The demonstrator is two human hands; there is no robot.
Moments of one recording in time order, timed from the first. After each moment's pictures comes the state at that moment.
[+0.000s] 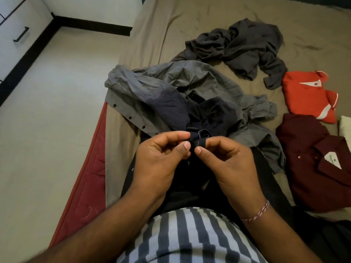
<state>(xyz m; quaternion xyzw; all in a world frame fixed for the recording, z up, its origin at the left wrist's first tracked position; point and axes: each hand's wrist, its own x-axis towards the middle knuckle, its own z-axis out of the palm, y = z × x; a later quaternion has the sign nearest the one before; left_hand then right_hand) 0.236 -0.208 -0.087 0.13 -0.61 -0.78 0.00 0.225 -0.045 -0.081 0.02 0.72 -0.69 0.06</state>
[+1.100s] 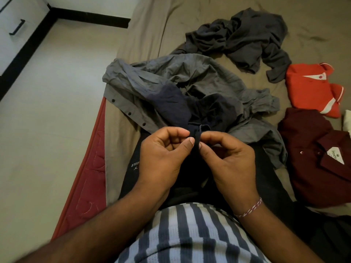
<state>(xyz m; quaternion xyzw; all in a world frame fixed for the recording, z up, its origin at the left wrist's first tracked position) 0.234 -0.198 -0.096 0.15 -0.63 -0.76 0.02 0.227 -0.052 -0.095 0.01 0.74 -0.67 -0.04</state>
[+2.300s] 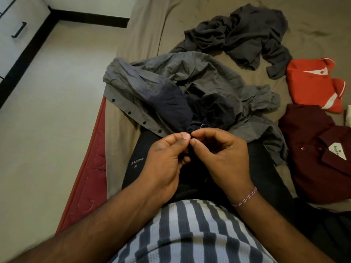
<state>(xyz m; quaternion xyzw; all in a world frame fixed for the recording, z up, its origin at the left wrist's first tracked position) 0.232 -0.189 -0.108 0.25 -0.48 -0.83 -0.14 0.220 -0.051 -0.101 -0.02 0.75 -0.66 -0.01</state>
